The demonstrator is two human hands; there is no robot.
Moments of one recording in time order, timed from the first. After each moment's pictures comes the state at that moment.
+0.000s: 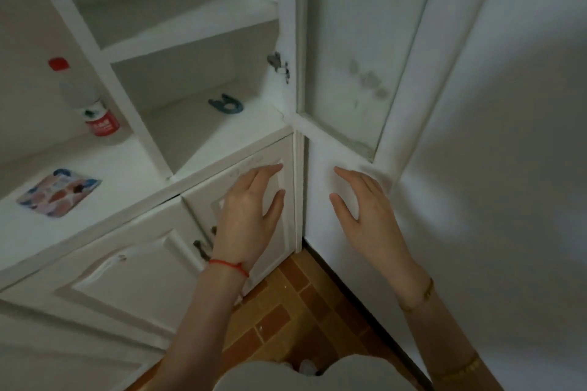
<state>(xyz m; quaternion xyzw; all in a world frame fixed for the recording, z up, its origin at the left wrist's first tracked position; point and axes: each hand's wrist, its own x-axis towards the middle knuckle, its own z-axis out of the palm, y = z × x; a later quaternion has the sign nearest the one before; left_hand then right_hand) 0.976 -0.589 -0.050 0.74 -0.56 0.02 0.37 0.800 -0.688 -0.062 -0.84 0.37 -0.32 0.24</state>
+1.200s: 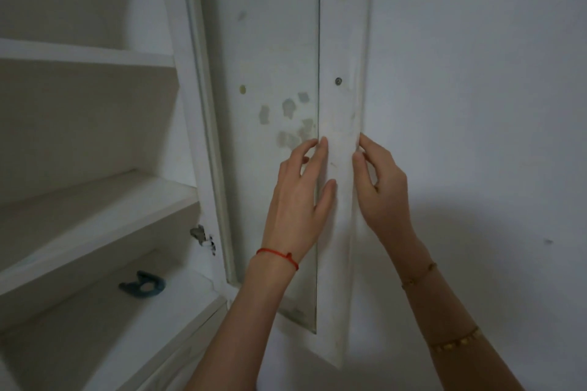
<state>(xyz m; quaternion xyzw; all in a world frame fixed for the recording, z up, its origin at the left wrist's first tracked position) 0.914 -0.805 0.148 0.49 -0.71 0.15 0.48 0.780 -0.843 0.154 -0.68 0.29 -0.67 0.03</state>
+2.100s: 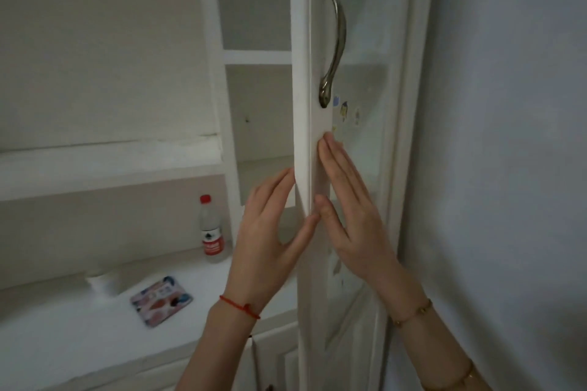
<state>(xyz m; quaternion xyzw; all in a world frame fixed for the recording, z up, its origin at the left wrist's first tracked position) 1.068 -0.601 0.129 0.65 -0.51 0.32 0.47 0.989 -0.726 0.141 -0.84 -0.06 -0.52 0.16</state>
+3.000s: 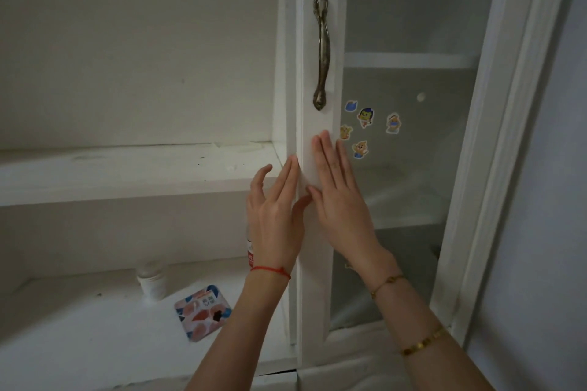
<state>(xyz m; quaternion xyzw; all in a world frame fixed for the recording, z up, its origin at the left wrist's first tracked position) 1.222 -0.623 0.113 0.74 -0.32 0.47 0.37 1.164 -0.725 0.138 -0.89 0.02 -0.46 0.04</state>
